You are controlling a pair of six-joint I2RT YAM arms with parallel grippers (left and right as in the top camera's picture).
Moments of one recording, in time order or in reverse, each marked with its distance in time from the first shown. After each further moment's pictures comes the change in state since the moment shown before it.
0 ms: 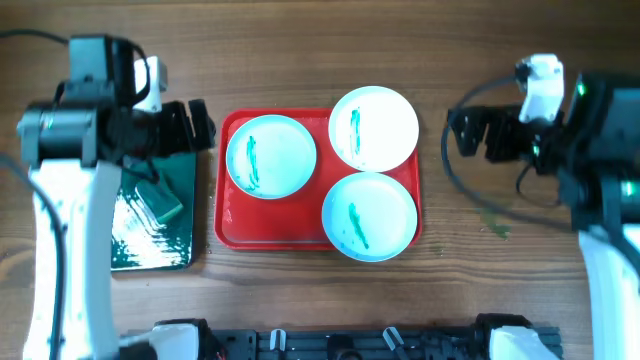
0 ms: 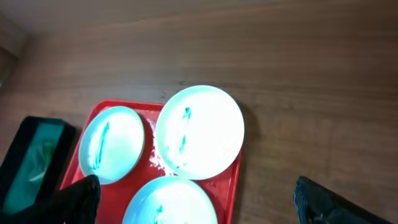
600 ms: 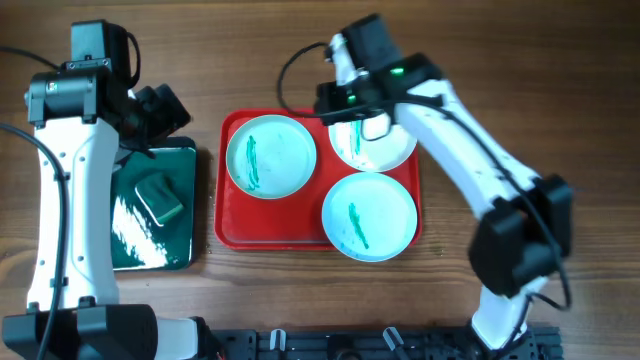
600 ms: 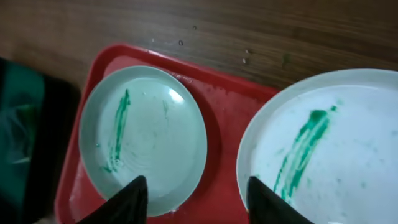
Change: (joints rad) left arm 0.084 0.120 0.001 0.022 -0.202 -0.335; right arm 0.557 0.789 0.396 0.085 0.200 0.213
